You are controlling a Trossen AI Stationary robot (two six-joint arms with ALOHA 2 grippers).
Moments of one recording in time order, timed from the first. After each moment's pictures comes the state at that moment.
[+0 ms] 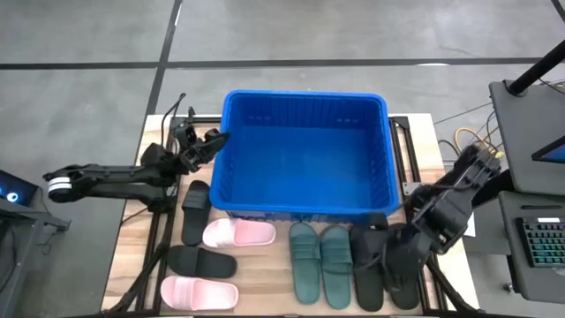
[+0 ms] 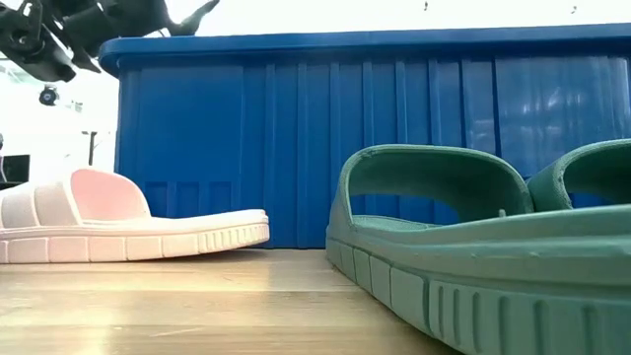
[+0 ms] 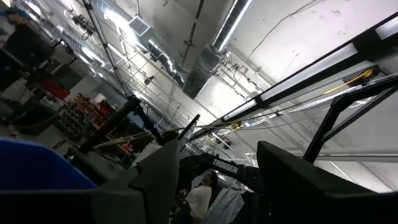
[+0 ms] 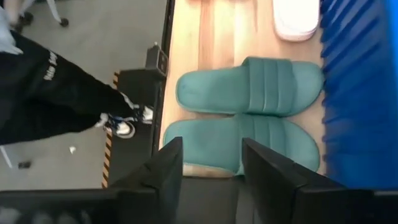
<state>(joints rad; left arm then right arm) 0.31 0.87 0.30 1.21 0.08 -0.85 0.78 1.48 1.65 -1.15 0.20 0.68</state>
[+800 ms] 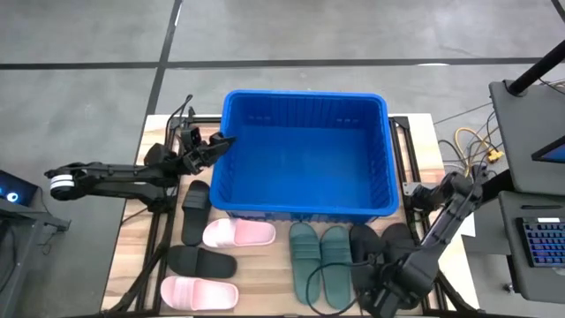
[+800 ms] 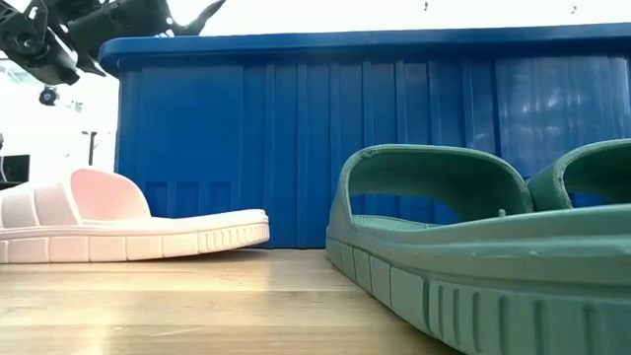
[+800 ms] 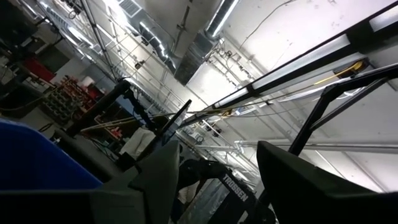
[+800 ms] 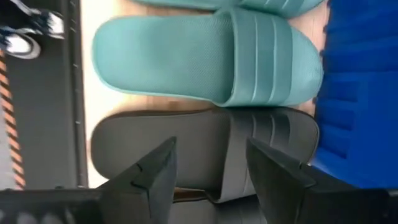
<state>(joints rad) 0.30 0.91 0.30 1.23 0.14 -0.88 0.89 1.81 1.64 -1.35 0.21 0.84</state>
